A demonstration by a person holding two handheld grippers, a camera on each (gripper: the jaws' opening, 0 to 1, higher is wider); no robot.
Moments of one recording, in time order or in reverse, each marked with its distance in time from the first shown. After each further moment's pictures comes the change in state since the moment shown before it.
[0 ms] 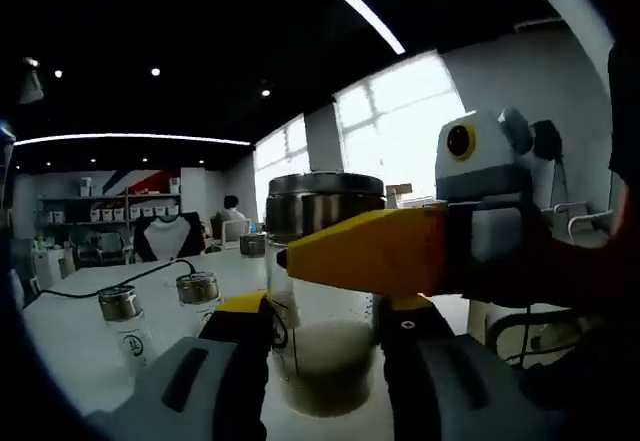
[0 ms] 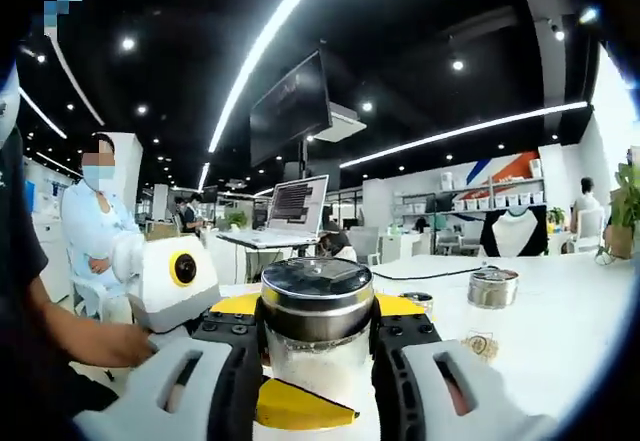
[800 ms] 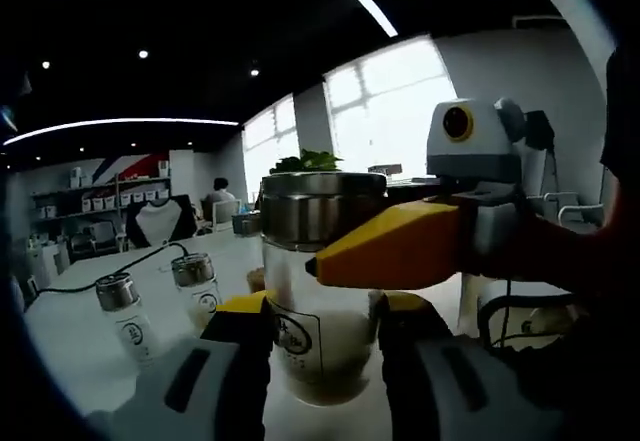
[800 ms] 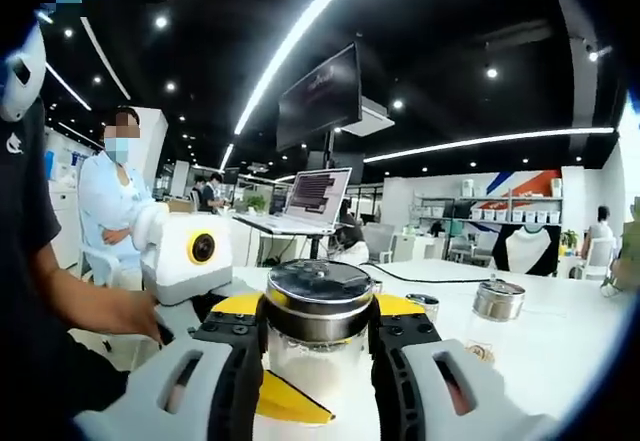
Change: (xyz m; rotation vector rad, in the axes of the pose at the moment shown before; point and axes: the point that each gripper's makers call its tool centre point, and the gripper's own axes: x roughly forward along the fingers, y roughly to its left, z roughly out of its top) left arm -0.003 0.006 -0.015 0.025 0.111 0.064; right arm 0.001 -0.005 -0.006 -0.047 0.023 -0.003
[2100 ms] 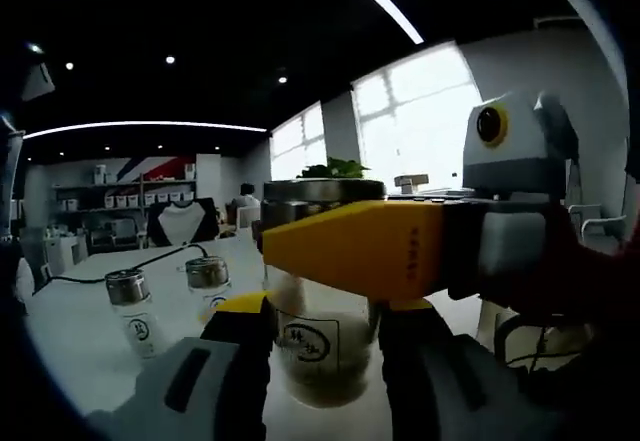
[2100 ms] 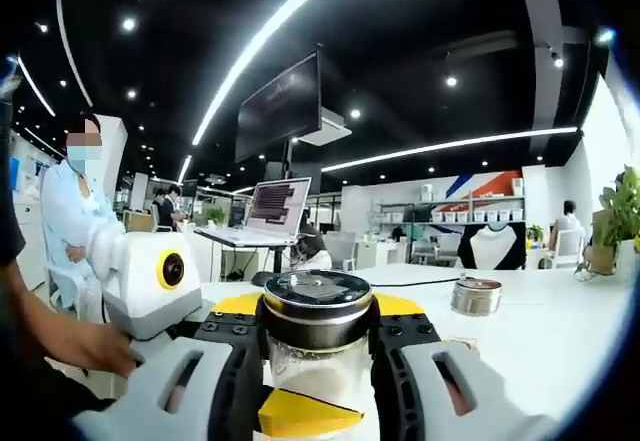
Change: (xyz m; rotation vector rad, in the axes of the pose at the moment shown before) left arm 0.004 0.002 0.006 -0.044 -0.056 0.024; right arm 0.001 -0.010 0.005 0.050 -0.046 -0.120
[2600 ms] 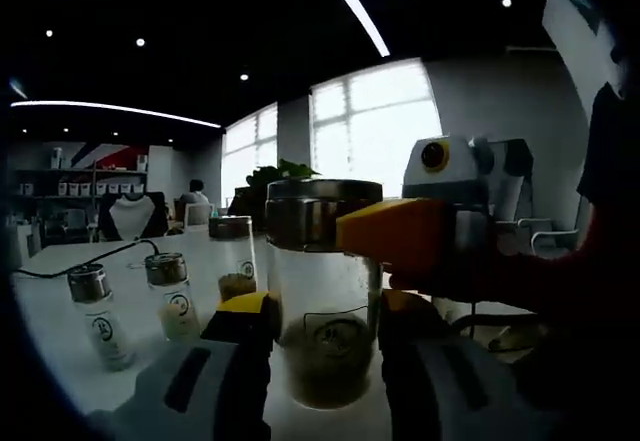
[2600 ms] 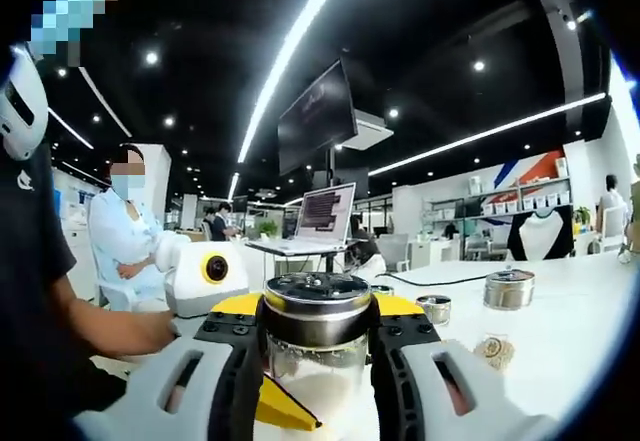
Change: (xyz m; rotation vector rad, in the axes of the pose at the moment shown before) left arm -0.008 -0.023 0.000 -0.043 -0.006 -0.214; right arm -0.014 0.016 0.002 0.061 -0.028 0.227
